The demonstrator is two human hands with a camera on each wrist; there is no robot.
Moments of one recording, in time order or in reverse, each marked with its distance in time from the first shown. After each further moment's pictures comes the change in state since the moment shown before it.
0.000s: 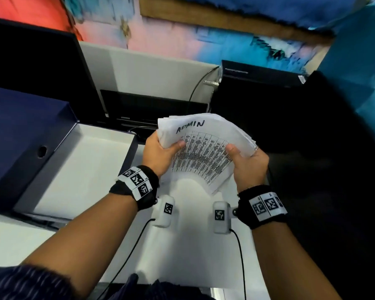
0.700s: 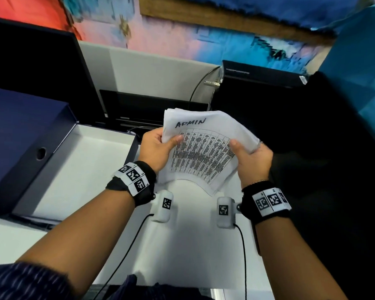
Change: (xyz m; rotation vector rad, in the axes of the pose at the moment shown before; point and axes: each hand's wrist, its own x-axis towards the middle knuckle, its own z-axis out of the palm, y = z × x) left_hand 0.014 0.003 -0.007 0.003 -0.041 0.050; right_hand 0.013 -0.006 0.004 0.013 -0.019 -0.029
